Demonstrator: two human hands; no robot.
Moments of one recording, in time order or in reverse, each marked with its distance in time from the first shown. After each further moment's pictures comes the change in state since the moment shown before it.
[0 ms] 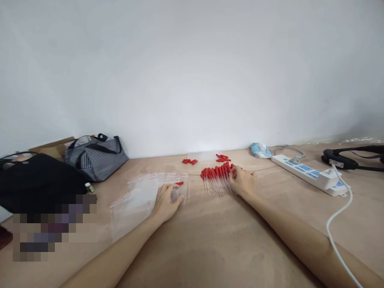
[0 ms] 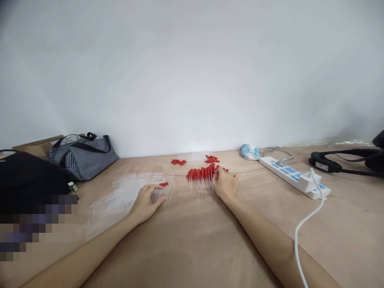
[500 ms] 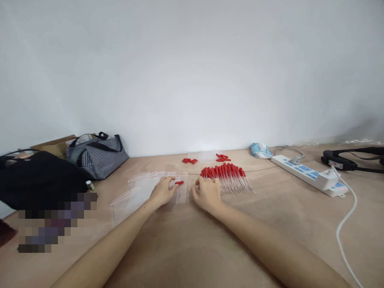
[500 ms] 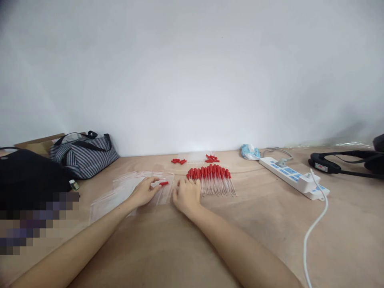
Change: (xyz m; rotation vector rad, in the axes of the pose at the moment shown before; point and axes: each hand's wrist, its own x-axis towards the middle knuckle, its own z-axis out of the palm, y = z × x) left_hand 0.031 -0.005 -0.013 0.084 -0.159 -0.134; right_hand -0.047 -0.104 -0.009 0.161 -0.195 -0.311
